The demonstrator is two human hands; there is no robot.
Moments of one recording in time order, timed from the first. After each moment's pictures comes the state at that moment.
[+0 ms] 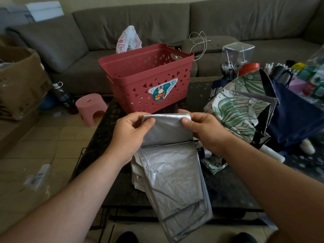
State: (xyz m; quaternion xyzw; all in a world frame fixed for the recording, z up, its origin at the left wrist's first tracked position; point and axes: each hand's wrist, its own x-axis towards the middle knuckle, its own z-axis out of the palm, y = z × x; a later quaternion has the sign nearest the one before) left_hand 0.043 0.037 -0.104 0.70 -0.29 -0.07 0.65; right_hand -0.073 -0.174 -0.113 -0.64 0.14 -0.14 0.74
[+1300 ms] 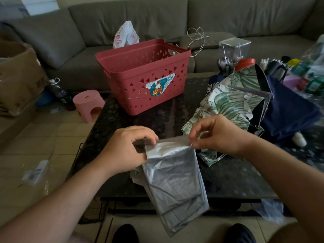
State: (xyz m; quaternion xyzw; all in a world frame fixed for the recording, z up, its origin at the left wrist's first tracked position) left_hand 0.018 0.079 -0.105 0.72 -0.55 0.02 0.41; right_hand -0.144 -0.176 -0.080 -0.85 0.06 -0.06 0.52
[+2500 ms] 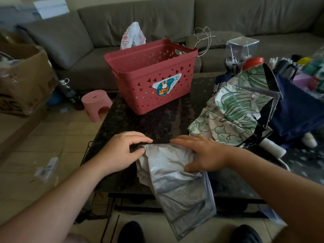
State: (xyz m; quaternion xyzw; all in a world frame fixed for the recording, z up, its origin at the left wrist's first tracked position) left_hand 0.045 0.112 -0.121 0.83 -0.47 -0.06 0.29; right_hand -0.120 -0.151 -0.121 -0.97 0.01 0.15 0.18
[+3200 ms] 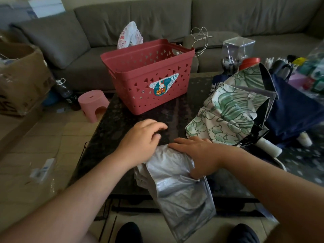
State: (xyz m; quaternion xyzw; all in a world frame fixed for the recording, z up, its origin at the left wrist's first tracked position) left_hand 0.023 0.049 -0.112 0.84 -0.47 0.01 0.25; right_hand -0.116 -0.146 -0.121 -0.97 0.00 0.21 0.08
